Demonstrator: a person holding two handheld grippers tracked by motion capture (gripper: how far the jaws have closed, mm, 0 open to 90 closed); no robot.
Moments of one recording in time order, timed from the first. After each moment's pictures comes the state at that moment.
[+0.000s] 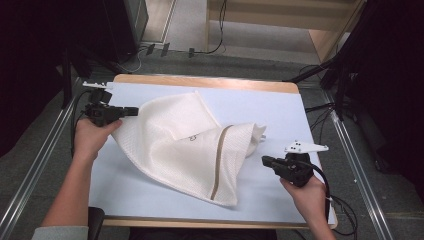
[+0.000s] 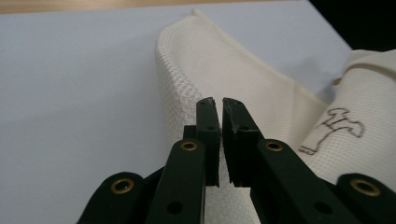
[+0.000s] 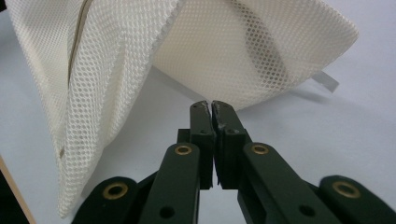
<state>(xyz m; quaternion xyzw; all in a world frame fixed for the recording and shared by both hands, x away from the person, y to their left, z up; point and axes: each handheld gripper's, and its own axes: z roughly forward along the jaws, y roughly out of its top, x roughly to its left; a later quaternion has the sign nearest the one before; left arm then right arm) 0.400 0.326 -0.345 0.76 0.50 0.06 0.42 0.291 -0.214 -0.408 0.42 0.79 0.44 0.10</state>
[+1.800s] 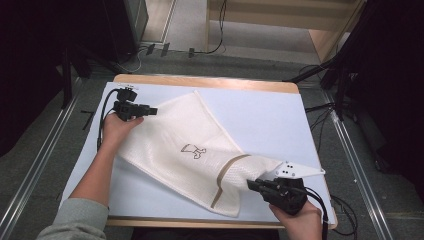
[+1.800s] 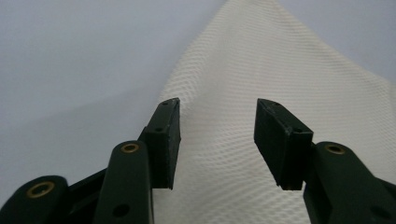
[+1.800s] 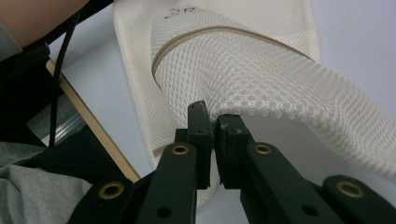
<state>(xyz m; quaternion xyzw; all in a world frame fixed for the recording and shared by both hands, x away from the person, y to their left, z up) 0.477 0.308 -0.421 0.76 0.52 0.07 0.38 0.220 -0.178 -0.384 0.39 0.79 0.46 0.05</state>
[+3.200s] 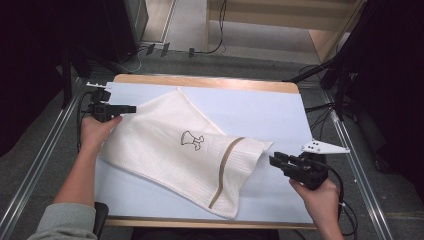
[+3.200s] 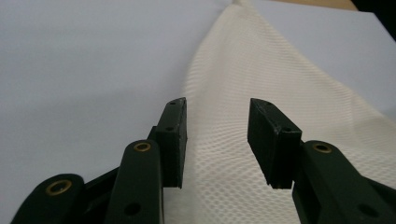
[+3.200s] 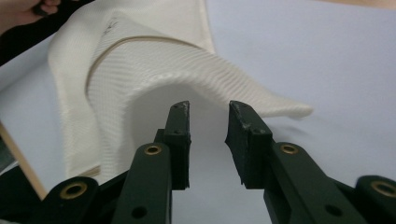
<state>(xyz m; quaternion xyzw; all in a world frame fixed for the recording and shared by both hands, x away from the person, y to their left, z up) 0.453 0.362 -0.402 0.72 0.56 0.06 0.41 0.278 -0.237 -0.380 0.43 0.76 0.47 0.10</state>
